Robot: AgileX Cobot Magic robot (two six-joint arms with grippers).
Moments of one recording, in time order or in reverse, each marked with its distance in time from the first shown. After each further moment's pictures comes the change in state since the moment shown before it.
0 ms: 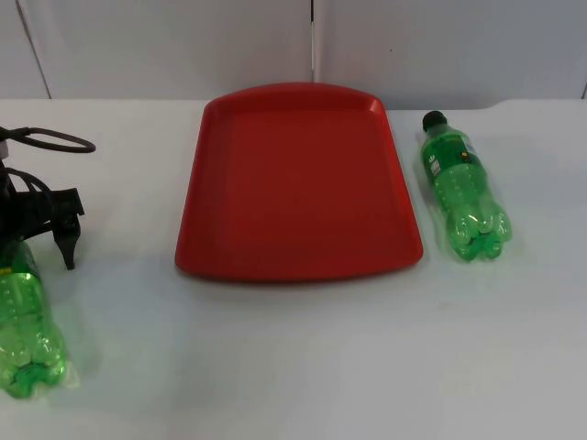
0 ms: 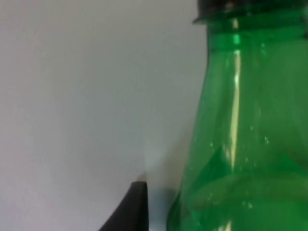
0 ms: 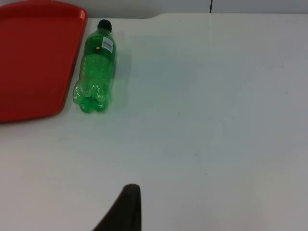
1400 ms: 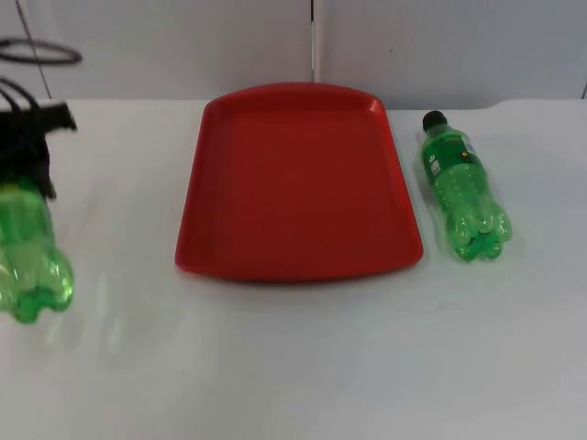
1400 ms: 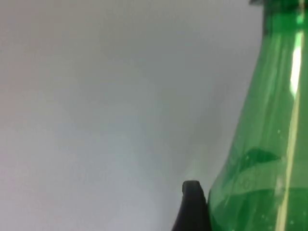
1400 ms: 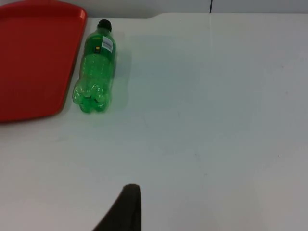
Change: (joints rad) right arm 0.000 0.000 0.000 0.000 0.000 0.000; left arm -0.008 -0.256 0.002 -0.201 0.082 0.186
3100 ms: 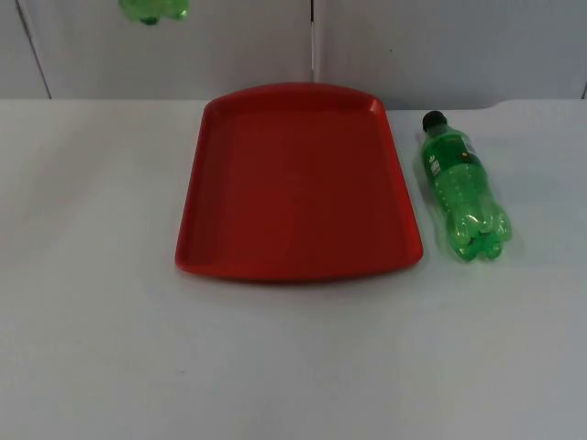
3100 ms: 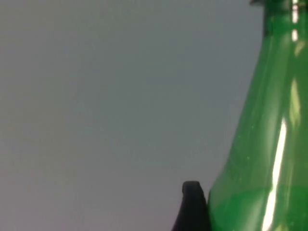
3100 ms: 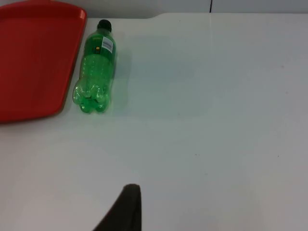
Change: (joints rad) right arm 0.000 0.000 0.000 0.000 0.000 0.002; left arm -0.282 -0.119 0.000 0.122 -1.195 0.294
